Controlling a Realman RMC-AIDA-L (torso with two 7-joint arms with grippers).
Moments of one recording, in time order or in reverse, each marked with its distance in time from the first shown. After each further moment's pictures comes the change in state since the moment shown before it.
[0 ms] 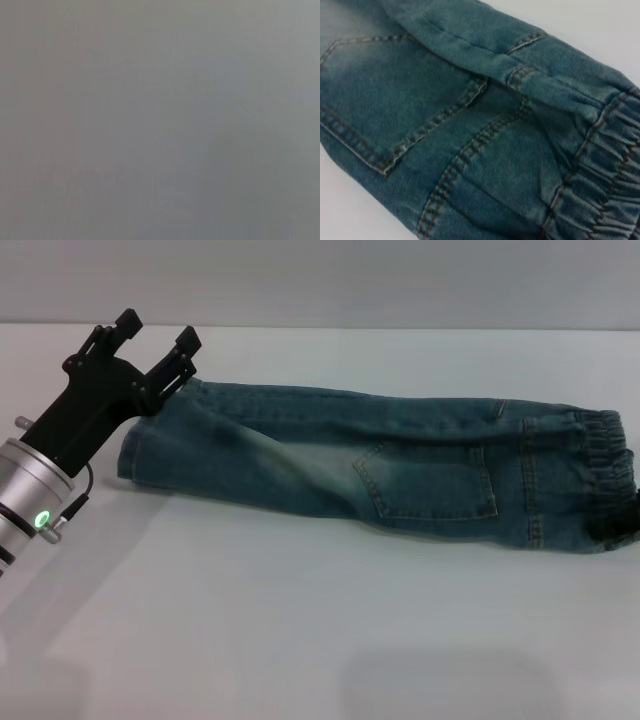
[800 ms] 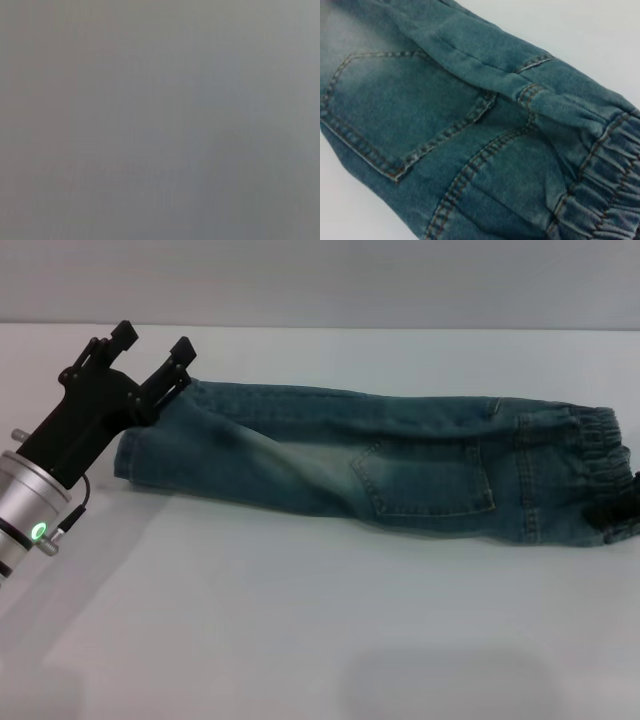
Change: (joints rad) left arm 0.024 0.000 0.000 0.014 -0.002 0.001 0.000; right arm 0.007 0.005 0.000 -0.060 0.007 -0.043 -0.001
